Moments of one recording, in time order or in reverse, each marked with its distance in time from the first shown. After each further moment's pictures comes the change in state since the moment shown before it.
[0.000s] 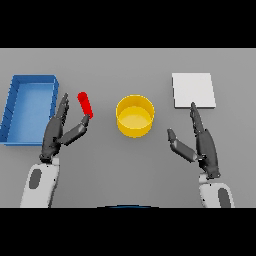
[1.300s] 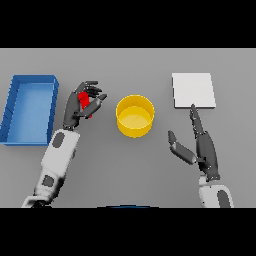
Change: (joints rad) left arm -0.464 -0.051 0.147 0.667 -0.034 0.156 -0.280; right arm 0.021 0.002 0.009 -0.006 0.013 -0.001 -0.022
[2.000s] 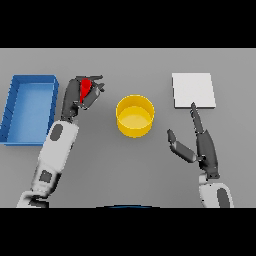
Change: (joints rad) left arm -0.045 0.037 -0.046 -0.081 -0.030 0.005 0.000; right arm -0.021 -0.015 -0.003 0.025 0.041 -0.026 -0.017
